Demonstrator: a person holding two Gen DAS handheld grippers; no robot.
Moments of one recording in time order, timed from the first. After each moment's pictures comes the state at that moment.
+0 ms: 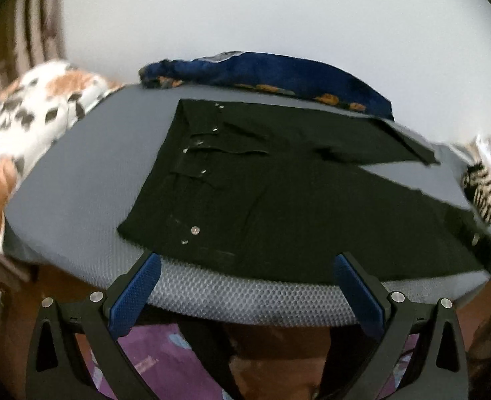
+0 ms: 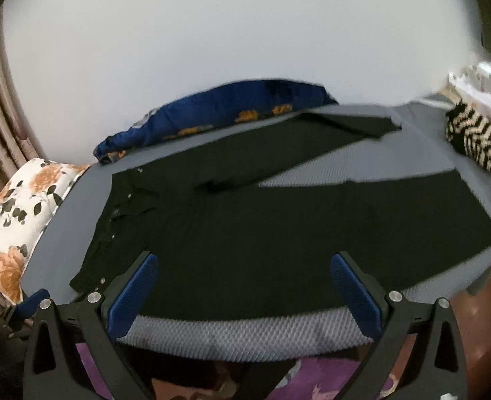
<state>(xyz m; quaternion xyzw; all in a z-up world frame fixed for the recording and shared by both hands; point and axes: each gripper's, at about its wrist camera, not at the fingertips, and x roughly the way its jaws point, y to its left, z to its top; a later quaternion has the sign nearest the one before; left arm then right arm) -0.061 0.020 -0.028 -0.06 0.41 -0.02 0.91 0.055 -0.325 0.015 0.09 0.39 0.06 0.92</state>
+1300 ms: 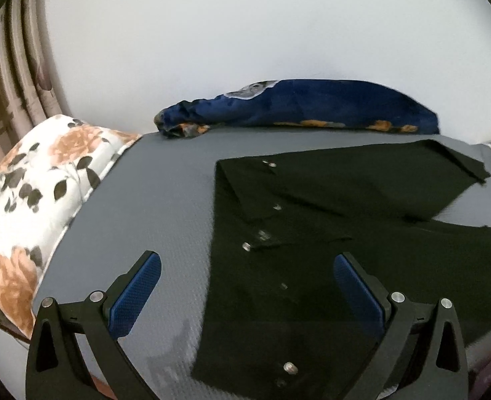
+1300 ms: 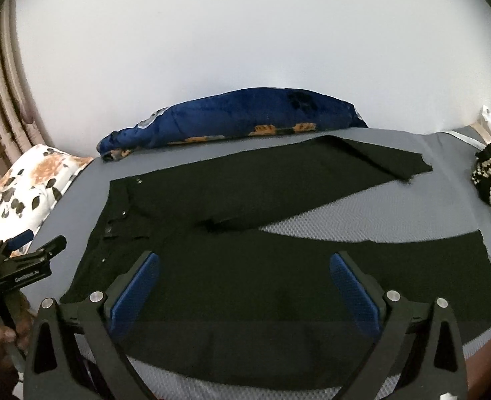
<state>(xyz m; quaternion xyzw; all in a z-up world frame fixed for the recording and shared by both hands) 0.087 0.079 -0.013 0.05 0.38 0.03 0.92 0.155 -0.334 0.042 0.04 0.39 0.09 0.92</state>
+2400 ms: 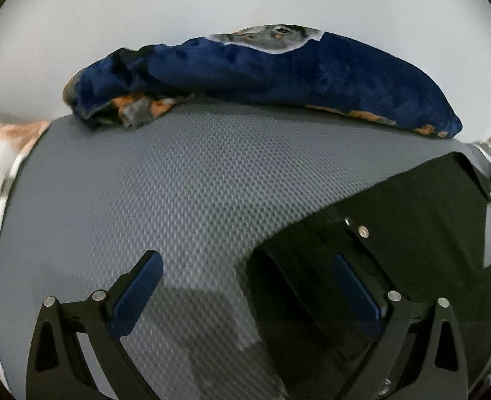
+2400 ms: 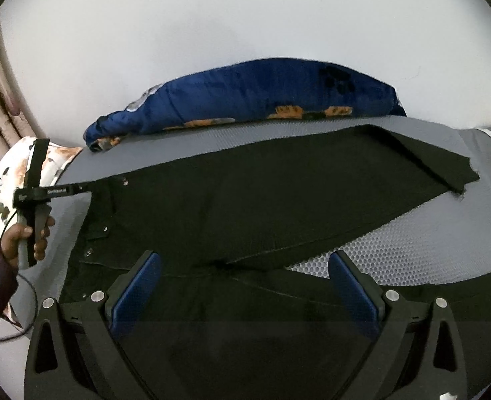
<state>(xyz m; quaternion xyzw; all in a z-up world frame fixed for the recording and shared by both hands) 0.355 0.184 -0.096 0.01 0.49 -0.13 0.86 0.252 -0.294 -0.010 0.03 0.45 0.10 0.89</state>
